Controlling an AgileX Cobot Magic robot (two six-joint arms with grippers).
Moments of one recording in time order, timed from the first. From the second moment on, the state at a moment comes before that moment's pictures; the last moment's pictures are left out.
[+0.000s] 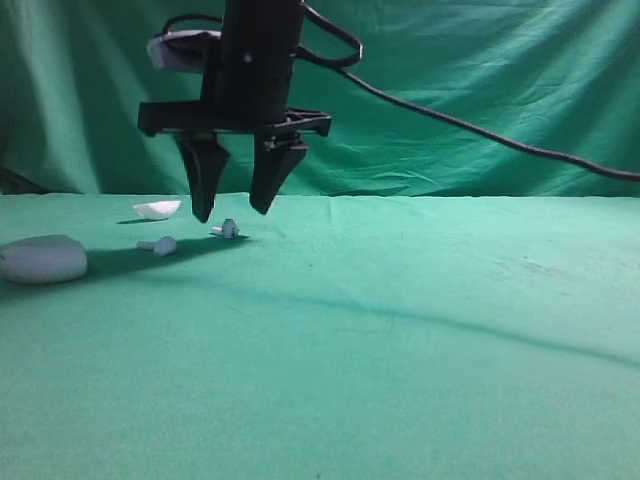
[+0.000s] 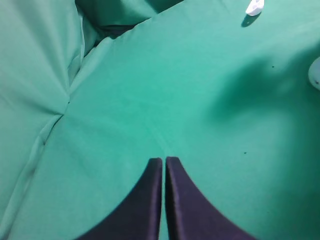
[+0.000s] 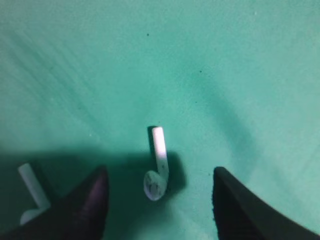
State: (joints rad) left arm -0.05 -0.01 0.02 0.39 0.37 0.08; right arm 0.70 2.40 -2.13 -0.01 1.02 -0.07
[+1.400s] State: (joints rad) left arm -0.05 -0.01 0.02 0.39 0.37 0.08; right arm 0.36 1.72 -1.53 -0.10 1.06 0.04
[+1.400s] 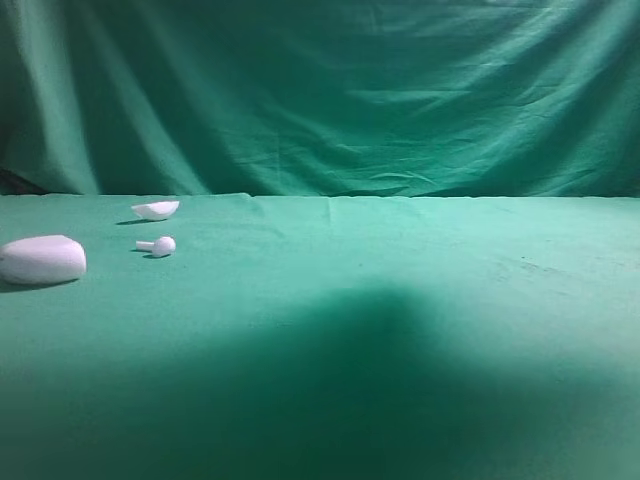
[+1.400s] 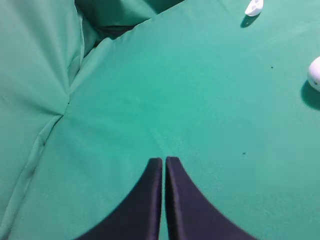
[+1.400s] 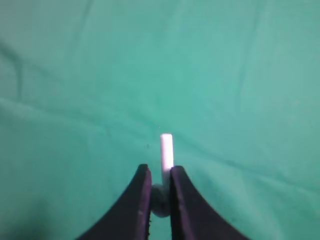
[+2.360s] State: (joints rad) left arm -0.05 -0.01 0.02 0.39 0.37 0.08; right arm 0.25 1.73 -0.90 -0.11 0.51 0.11
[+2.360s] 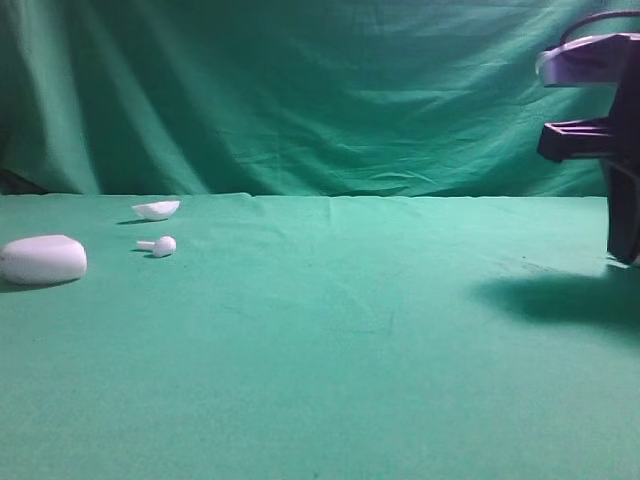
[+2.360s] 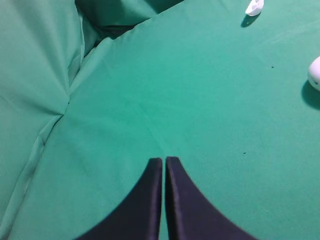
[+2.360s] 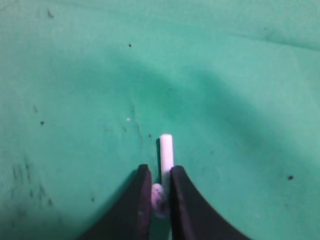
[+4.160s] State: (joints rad) left arm -0.05 -0.01 0.02 0.39 0.37 0.08; right arm 0.25 0.17 -0.61 0.05 0.98 0.01
